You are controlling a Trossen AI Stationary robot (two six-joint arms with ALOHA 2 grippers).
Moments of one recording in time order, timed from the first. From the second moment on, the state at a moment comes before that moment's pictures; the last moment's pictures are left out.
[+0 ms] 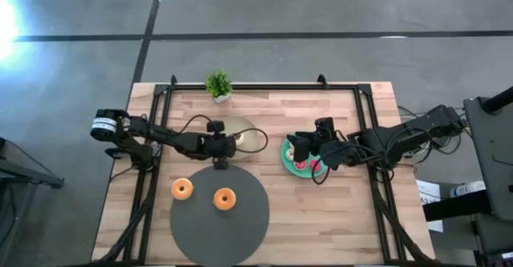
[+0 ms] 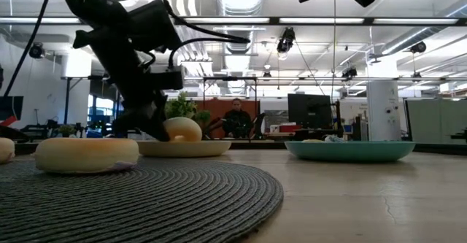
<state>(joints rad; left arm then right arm) 0.00 1.53 0.71 -0.24 -0.53 0.11 0.32 1.27 1.15 -0.52 0.79 1.24</state>
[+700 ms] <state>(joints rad) -0.04 1.43 0.83 -0.47 -0.48 0.08 0.31 1.27 1.15 -0.52 0.79 1.22</state>
